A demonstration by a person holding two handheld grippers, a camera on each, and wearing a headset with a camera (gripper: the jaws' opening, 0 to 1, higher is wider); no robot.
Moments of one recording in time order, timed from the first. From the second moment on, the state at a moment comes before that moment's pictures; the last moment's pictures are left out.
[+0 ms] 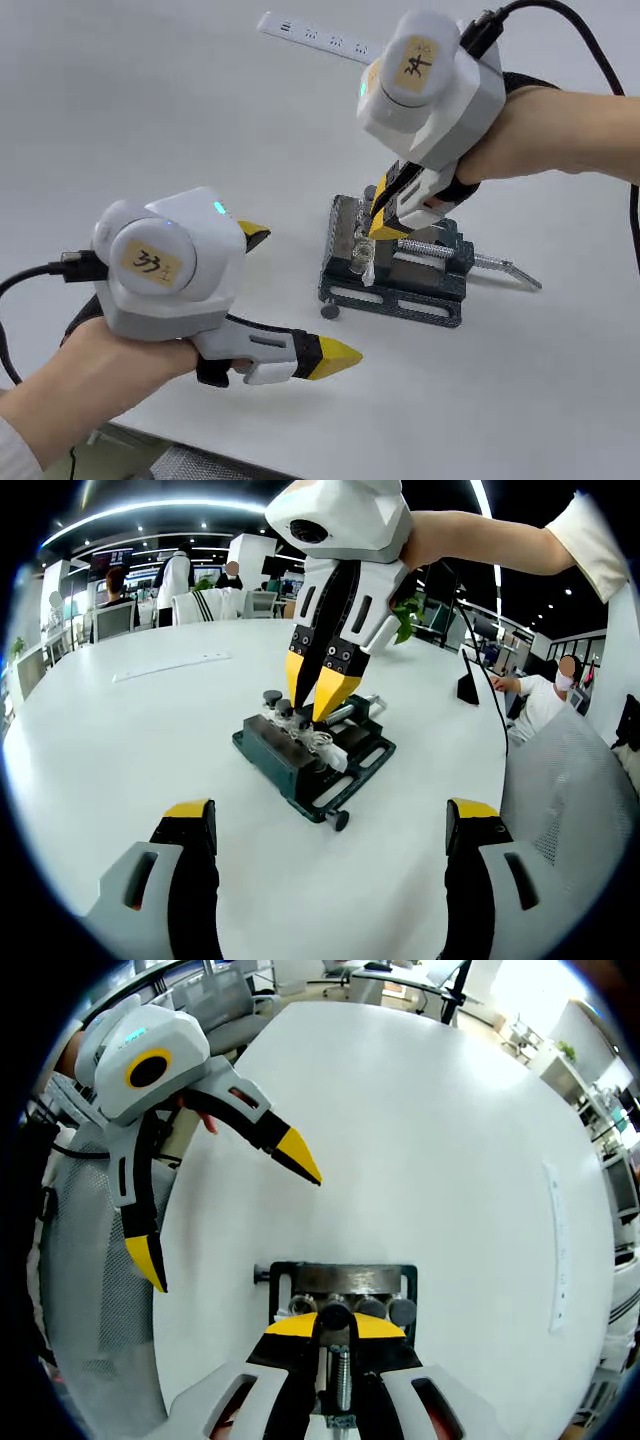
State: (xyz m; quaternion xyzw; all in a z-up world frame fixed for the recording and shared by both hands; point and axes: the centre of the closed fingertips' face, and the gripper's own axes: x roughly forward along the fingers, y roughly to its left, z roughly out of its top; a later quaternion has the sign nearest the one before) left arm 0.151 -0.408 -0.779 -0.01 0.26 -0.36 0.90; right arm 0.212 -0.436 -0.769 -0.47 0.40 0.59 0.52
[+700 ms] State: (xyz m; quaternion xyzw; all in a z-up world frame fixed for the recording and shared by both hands) left arm 0.154 -0.406 -0.780 -0.01 0.26 -0.35 0.90; right arm 0.216 -0.441 -0.762 -0.46 0.40 0.62 0.50
